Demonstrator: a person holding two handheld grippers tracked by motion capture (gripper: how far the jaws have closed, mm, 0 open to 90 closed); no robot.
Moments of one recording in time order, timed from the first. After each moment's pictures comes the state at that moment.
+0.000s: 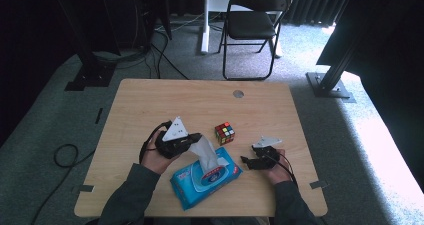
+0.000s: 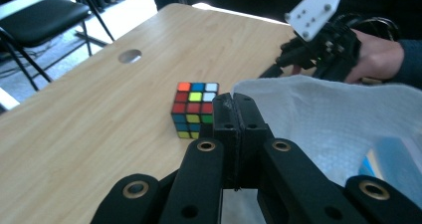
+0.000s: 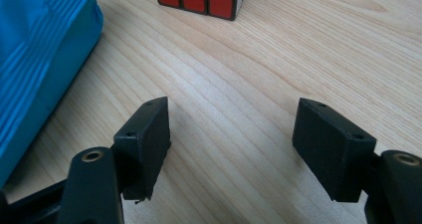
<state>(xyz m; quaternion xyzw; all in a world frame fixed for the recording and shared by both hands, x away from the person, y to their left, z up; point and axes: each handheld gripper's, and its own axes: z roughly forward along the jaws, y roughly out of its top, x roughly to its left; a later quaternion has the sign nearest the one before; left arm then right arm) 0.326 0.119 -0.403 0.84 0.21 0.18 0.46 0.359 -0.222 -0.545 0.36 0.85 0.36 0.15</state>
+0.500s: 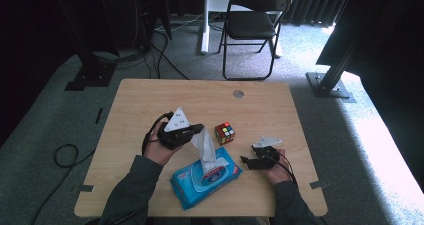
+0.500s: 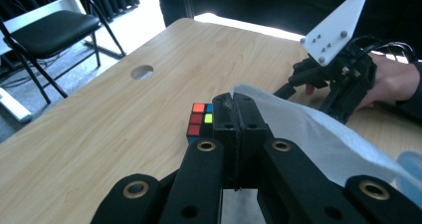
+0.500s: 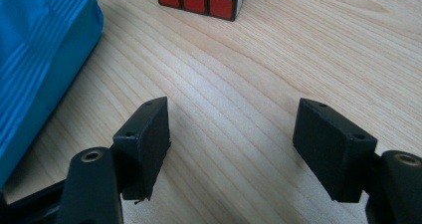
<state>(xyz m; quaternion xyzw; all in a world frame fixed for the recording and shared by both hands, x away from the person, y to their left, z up) 0.342 0.113 -0.389 0.83 0.21 0.19 0.47 0.359 -0.222 -0.546 0.36 0.85 0.36 0.15</state>
